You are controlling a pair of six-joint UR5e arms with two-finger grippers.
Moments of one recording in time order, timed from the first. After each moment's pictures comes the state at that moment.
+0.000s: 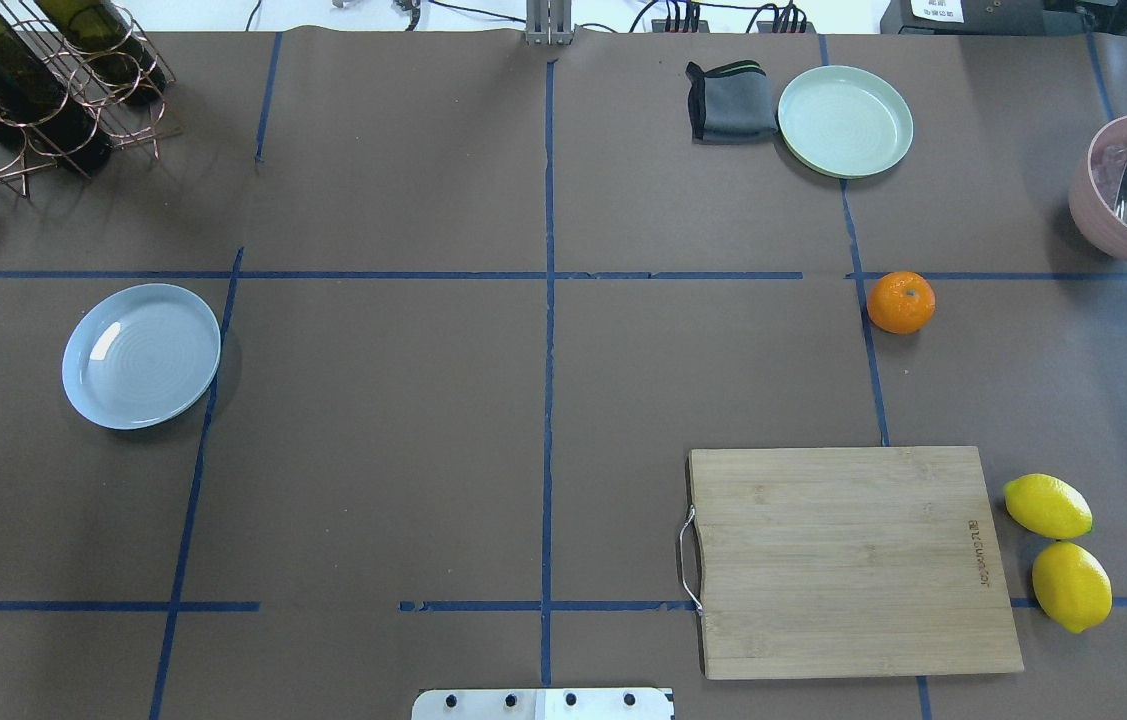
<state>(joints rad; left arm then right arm) -1.56 -1.54 -1.56 -1.66 -2.37 0.02 1.58 -1.59 1.63 -1.70 2.43 -0.08</state>
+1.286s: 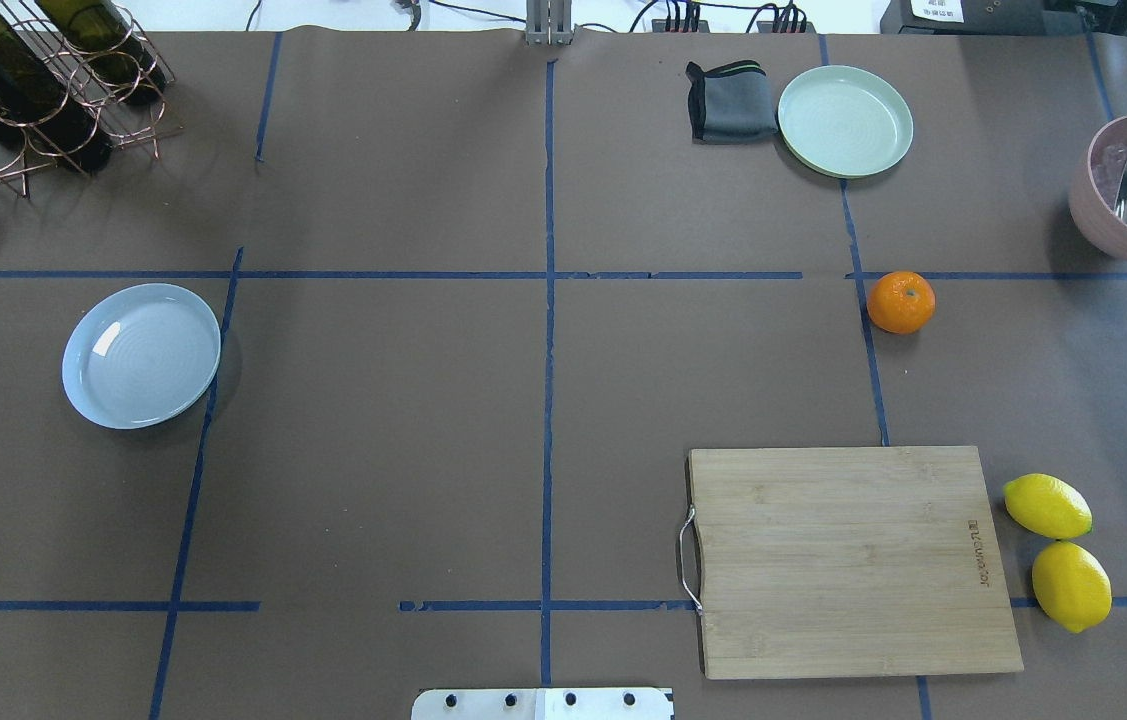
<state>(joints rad) -1.32 -1.69 -1.56 -1.90 -2.38 -0.03 1.58 -1.51 1.71 -1.69 2.44 -0.07</state>
